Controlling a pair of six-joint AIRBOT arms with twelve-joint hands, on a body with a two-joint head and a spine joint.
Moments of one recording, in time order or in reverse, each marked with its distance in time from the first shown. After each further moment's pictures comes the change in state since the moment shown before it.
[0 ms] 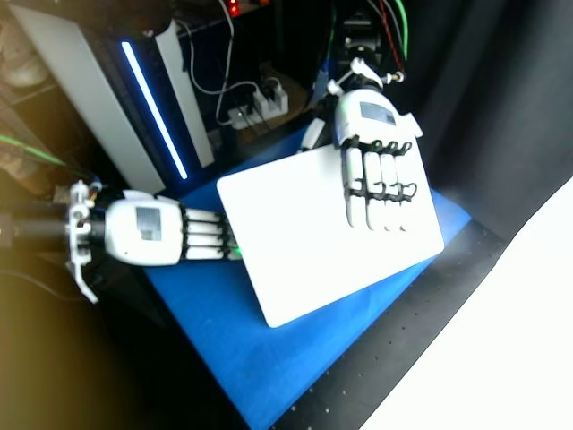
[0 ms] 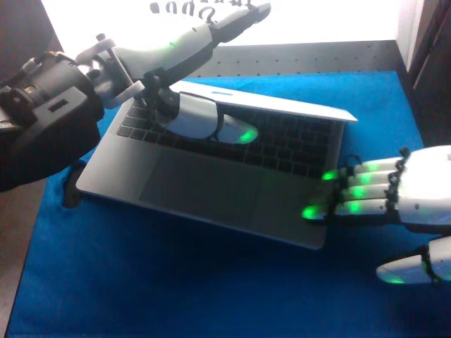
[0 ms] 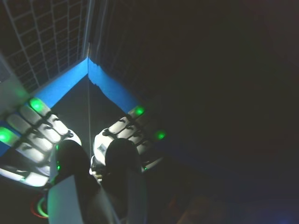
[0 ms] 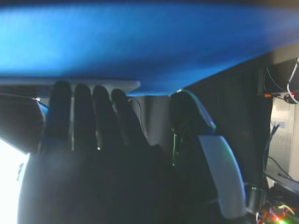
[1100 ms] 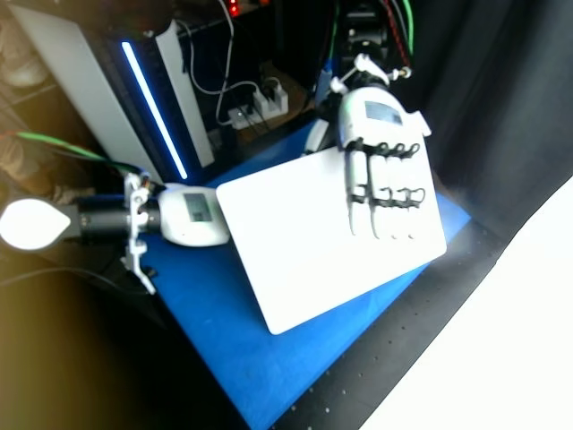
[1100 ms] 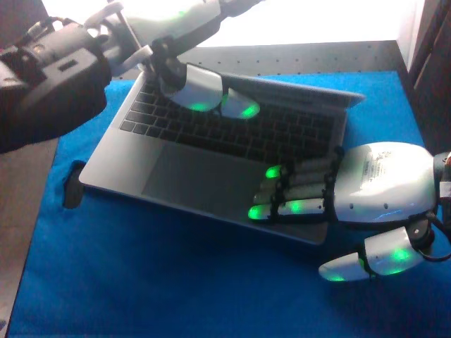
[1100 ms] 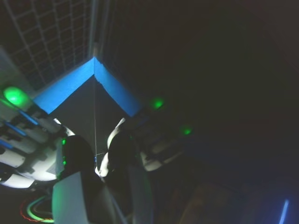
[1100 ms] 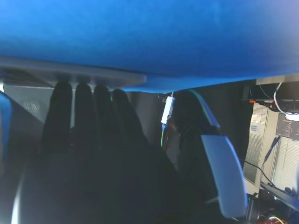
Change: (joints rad) left arm -0.115 -0.025 0.055 0.048 0.143 0.006; right arm 0.074 -0.169 0.091 -0.083 -0.026 0.001
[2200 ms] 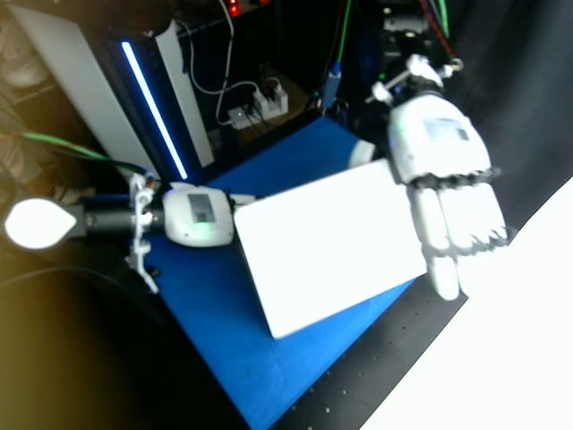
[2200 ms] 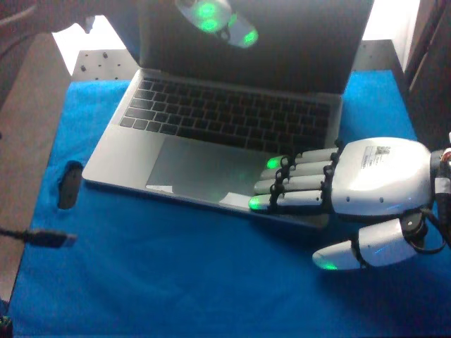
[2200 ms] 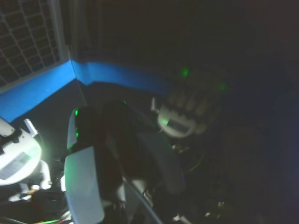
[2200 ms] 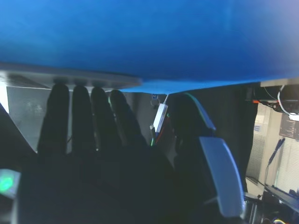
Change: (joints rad) left arm -0.219 -0.224 0.372 -0.165 0.355 0.196; right arm -0.002 -0.016 0.021 0.010 -0.026 -0.002
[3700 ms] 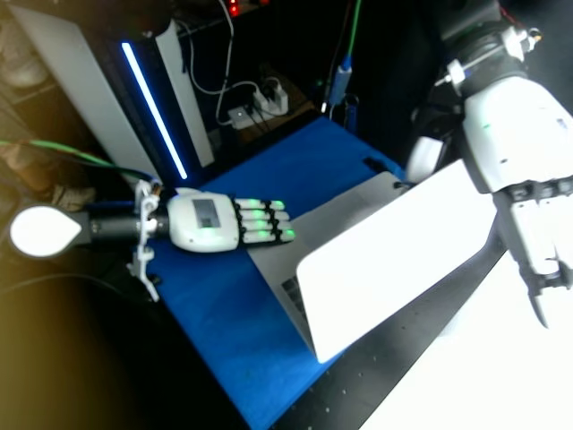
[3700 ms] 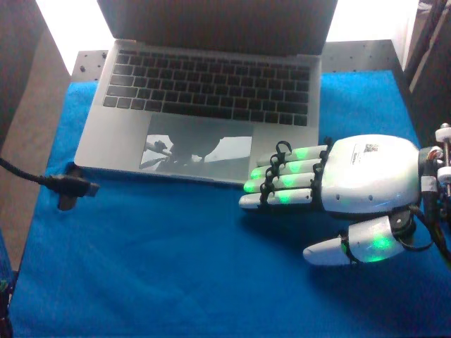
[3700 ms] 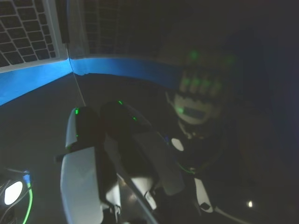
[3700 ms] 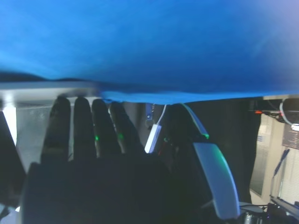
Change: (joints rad) left arm -0.142 -0.103 0.235 -0.753 0.168 0.920; right arm 0.008 -0.040 0.037 -0.012 0.028 -0.007
